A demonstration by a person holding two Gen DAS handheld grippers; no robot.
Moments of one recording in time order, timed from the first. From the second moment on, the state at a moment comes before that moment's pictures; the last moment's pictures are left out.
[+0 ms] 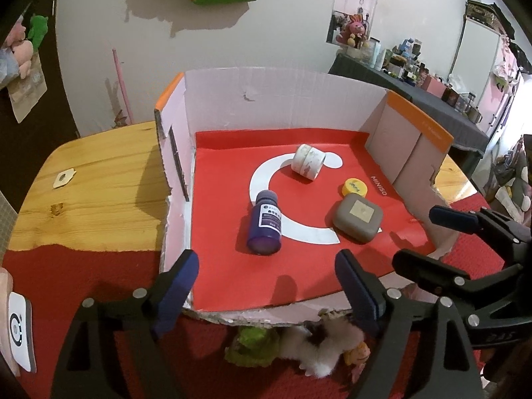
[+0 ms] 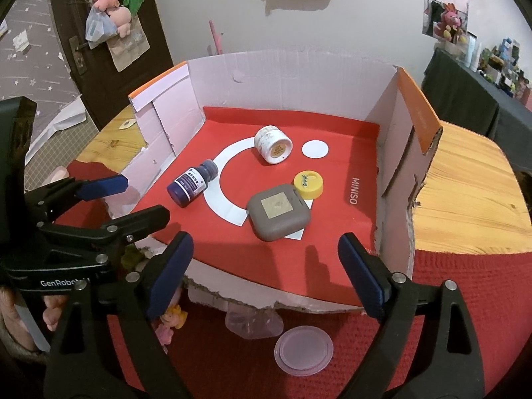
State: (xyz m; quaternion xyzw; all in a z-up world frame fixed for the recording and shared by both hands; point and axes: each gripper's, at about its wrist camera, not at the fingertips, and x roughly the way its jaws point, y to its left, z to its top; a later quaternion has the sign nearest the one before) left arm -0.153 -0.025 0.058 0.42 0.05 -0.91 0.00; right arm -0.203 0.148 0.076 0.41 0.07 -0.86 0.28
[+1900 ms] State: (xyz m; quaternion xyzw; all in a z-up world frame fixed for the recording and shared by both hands) left arm -0.103 -0.018 0.057 0.41 0.05 -0.91 0.01; right arm -0.140 0.162 0.074 0.40 0.08 -0.87 0.28
